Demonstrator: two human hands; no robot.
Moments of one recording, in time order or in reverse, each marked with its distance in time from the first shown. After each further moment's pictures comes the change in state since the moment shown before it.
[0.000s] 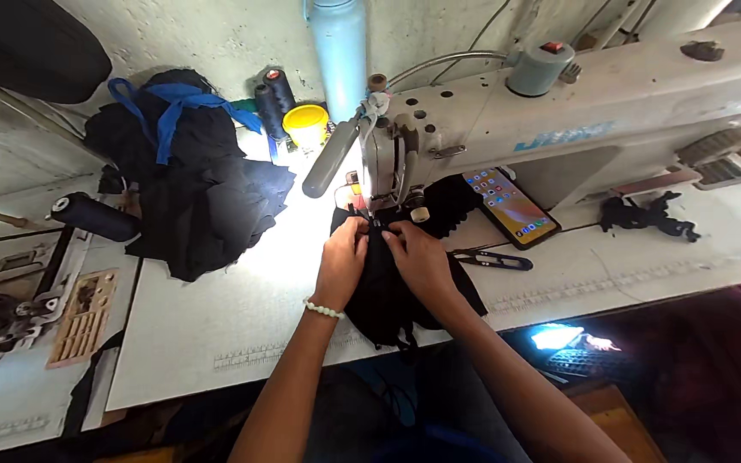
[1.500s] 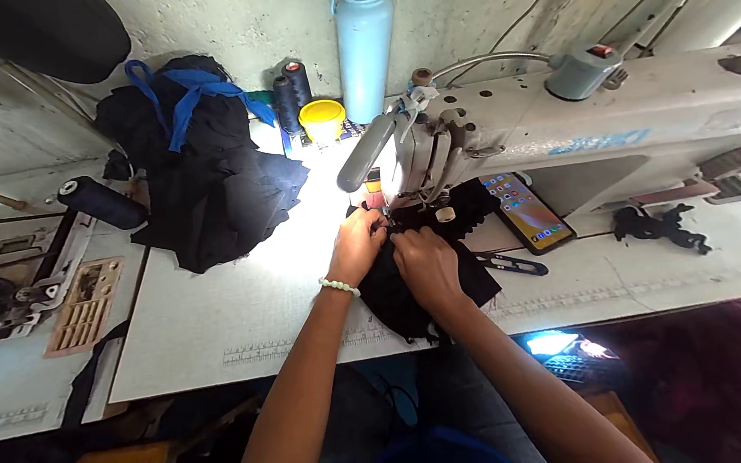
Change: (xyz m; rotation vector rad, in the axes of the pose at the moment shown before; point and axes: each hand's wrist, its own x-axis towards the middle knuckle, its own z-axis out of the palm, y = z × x) left_hand 0.025 -0.007 -0.005 -0.031 -0.124 -0.092; right_hand -0.001 0.013 0.037 -0.408 0.382 -0.517
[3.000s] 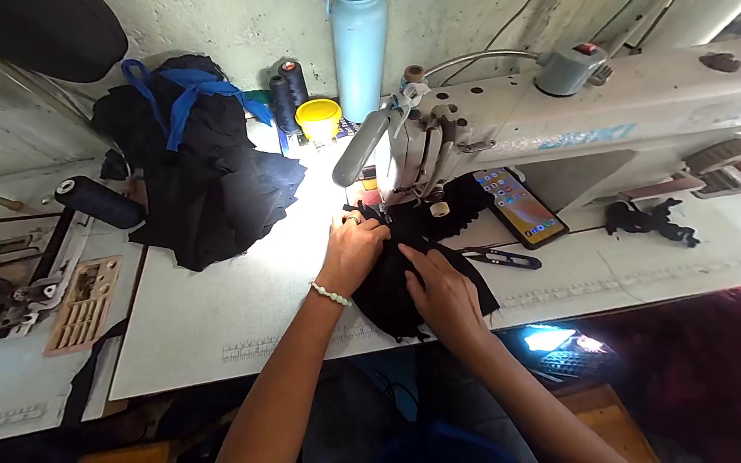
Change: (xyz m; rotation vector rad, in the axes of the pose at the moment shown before) left_hand -0.016 -0.012 0.001 0.437 0.082 0.493; right_hand -0.037 -0.014 -0.051 0.188 -0.108 0.194
